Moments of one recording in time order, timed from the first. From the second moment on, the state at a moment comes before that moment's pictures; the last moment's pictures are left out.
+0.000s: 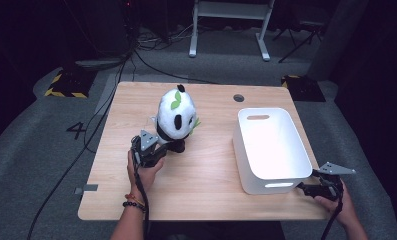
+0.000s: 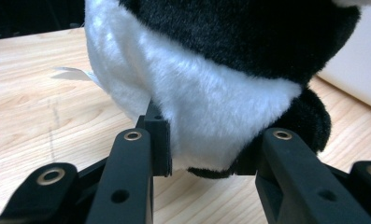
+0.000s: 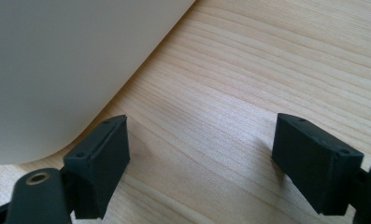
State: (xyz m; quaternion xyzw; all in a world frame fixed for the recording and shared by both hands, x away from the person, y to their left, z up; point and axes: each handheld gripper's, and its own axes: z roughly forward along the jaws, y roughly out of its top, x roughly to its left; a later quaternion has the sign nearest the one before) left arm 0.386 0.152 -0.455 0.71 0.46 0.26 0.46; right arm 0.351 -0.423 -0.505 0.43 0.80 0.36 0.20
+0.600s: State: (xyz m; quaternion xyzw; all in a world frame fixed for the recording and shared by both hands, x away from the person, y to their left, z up) left arm 0.391 0.118 -0.464 0.75 0.42 0.22 0.46; right arm 0.351 -0.423 -0.505 0.43 0.80 0.36 0.20
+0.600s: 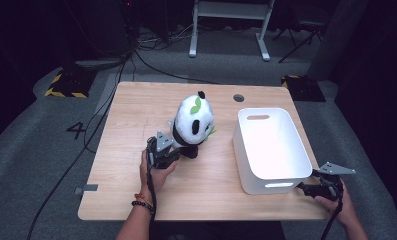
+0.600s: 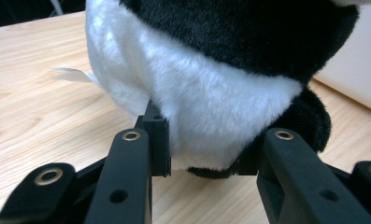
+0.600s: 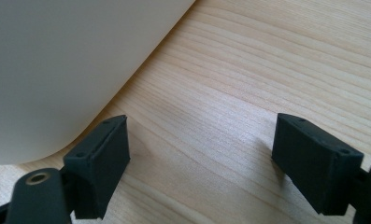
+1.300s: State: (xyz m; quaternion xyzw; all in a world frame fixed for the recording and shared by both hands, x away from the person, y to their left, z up) left arm 0.401 0.107 -0.490 0.78 0.42 0.18 0.44; right arm 0.351 -0.423 -0.505 0.43 0.80 0.36 0.20
